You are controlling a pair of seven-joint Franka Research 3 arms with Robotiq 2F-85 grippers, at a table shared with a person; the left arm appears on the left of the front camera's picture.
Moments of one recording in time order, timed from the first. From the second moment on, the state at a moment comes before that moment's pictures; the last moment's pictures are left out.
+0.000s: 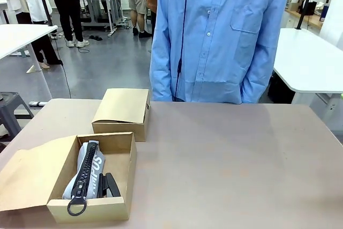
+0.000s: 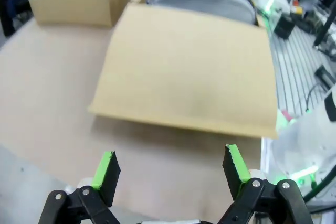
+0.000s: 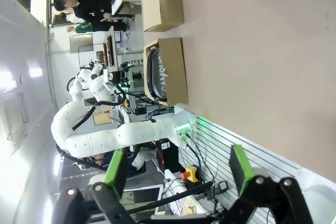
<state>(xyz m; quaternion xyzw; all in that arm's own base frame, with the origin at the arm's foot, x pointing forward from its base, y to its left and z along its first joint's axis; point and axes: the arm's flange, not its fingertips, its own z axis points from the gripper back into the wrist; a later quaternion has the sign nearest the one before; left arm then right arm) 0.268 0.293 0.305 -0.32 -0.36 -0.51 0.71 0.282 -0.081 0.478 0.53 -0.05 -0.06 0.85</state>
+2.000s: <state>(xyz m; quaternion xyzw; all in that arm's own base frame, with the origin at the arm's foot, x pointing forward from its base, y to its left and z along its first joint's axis) 0.315 0.228 0.249 -0.35 -0.26 -0.55 0.71 0.282 -0.081 0.478 0.53 -0.05 -0.06 0.85</state>
